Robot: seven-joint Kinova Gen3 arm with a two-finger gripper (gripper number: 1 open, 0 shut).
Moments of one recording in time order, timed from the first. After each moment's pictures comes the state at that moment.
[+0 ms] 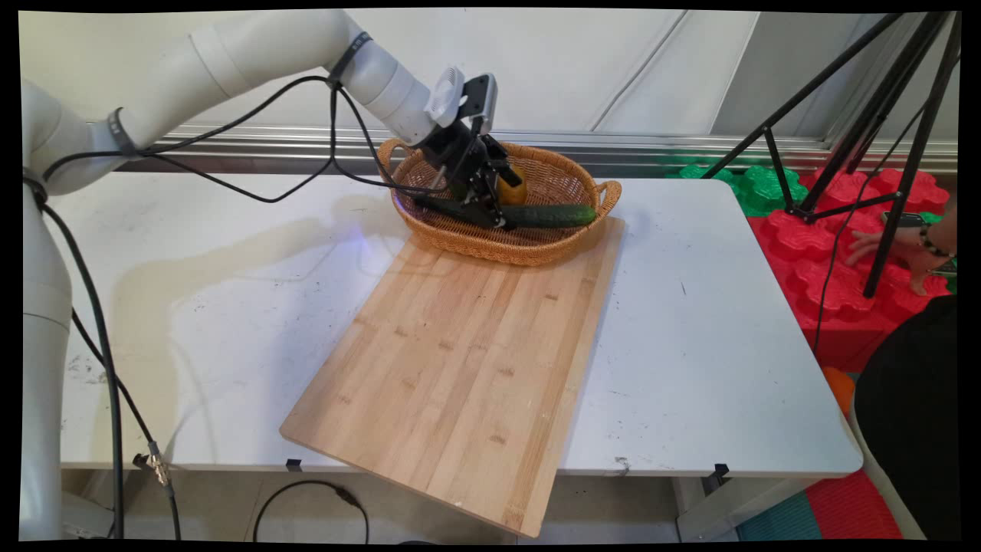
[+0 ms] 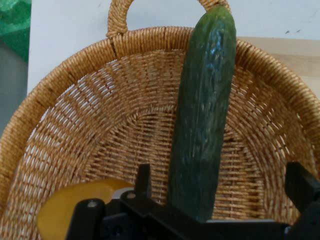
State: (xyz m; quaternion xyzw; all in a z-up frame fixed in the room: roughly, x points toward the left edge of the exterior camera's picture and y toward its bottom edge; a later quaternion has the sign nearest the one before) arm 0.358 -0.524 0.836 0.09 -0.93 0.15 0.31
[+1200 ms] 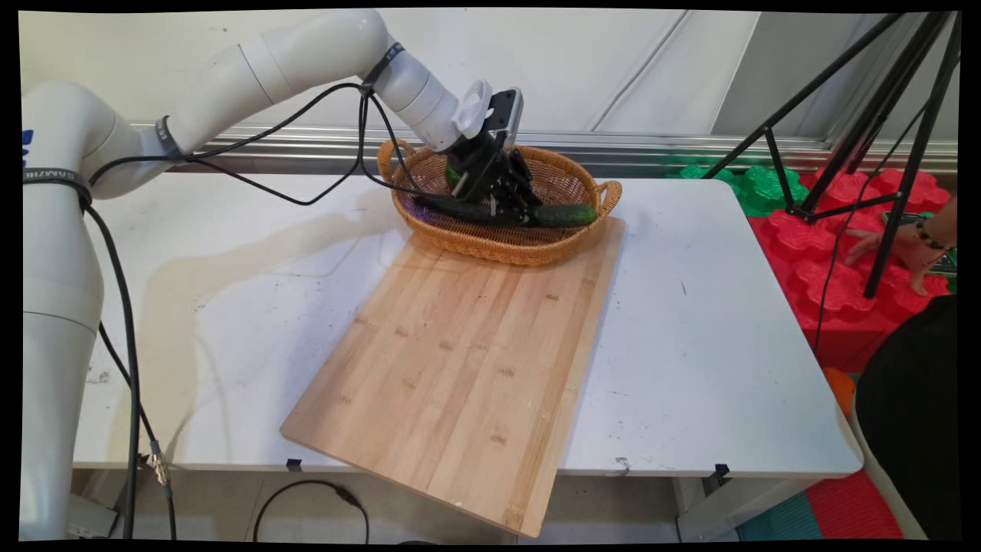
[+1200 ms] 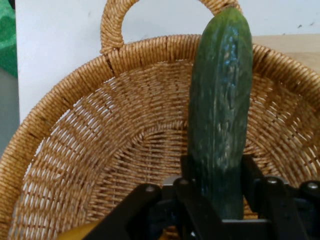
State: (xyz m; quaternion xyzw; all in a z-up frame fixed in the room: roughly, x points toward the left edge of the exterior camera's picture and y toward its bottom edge) arm 0.336 -0.553 0.818 0.05 -0.94 0.16 0.30
